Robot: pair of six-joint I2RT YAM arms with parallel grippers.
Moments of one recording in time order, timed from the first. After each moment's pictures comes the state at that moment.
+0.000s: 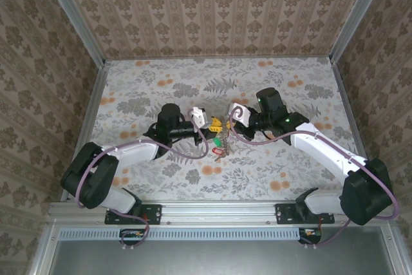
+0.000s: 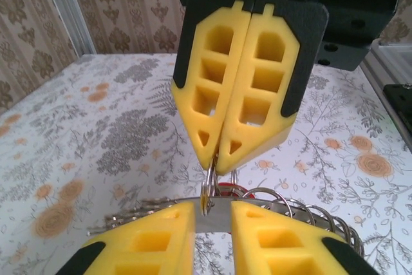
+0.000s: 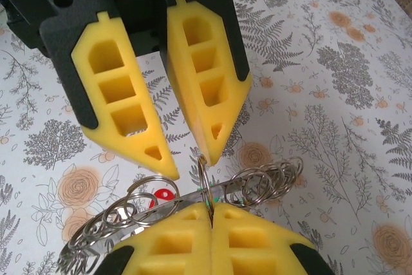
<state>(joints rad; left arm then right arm) -0.66 1.45 0.64 0.55 0.78 0.28 0.47 1.30 0.93 -0.35 -0.55 -0.65</state>
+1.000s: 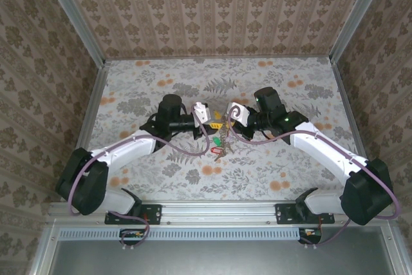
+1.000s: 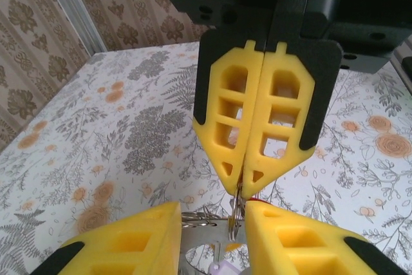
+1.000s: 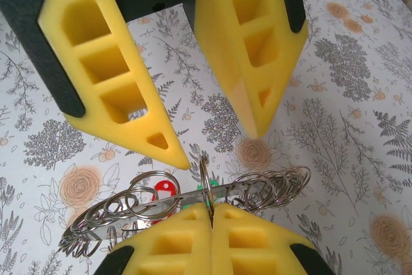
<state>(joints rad) -0.66 1.39 0.78 0.25 0.73 0.46 0.50 1.30 0.96 -0.39 -0.50 -0.62</state>
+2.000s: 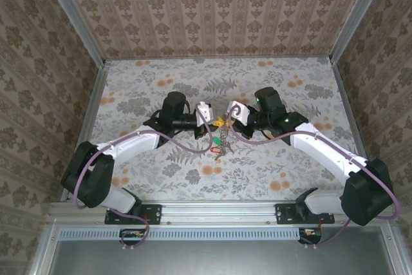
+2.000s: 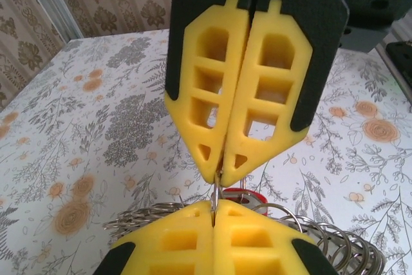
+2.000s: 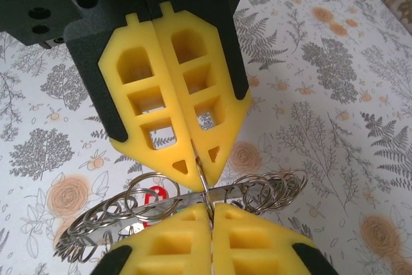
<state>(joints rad) -0.66 1.46 0.82 0.21 0.79 0.48 0.50 1.29 0.94 -0.33 -0.49 -0.59</state>
